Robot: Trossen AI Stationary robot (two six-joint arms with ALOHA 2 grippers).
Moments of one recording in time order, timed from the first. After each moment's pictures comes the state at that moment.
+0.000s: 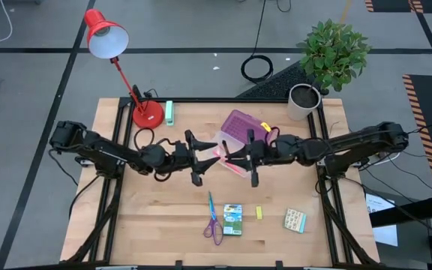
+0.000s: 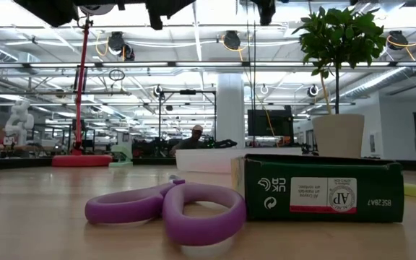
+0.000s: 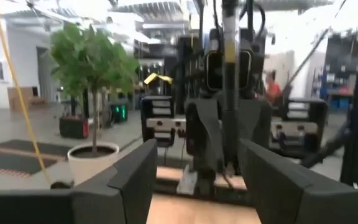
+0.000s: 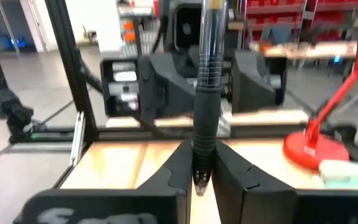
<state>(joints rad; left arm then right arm) -0.17 1.46 0.72 0.99 -0.34 0.05 0.11 1.28 0.82 0.38 0.05 0.07</state>
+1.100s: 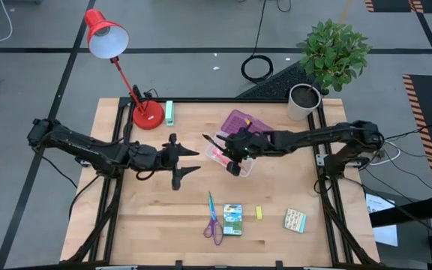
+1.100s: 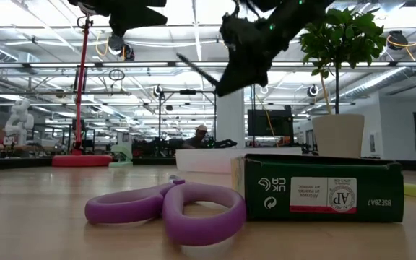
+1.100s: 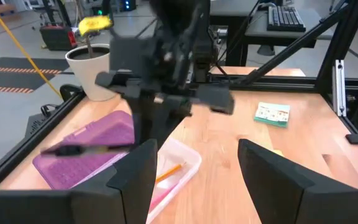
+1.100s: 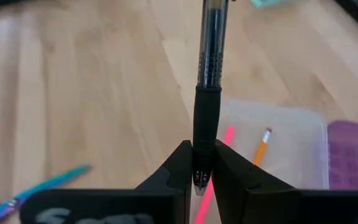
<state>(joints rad) -0.22 1.11 0.72 0.14 -0.33 -0.06 -0.05 1.60 1.08 -0.24 0.11 0.25</state>
